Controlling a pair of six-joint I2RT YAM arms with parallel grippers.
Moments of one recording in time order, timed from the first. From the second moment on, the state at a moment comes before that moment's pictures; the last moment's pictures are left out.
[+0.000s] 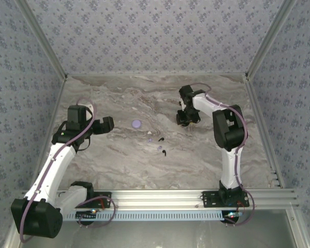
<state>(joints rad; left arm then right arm) -0.15 0.98 0.84 -0.61 0.12 -0.27 0.36 2.09 1.54 -0.87 -0.04 0.20</state>
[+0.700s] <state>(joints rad) -0.15 0.98 0.84 -0.61 0.12 -0.27 0.52 2.23 1.76 -0.89 -0.01 0.61</state>
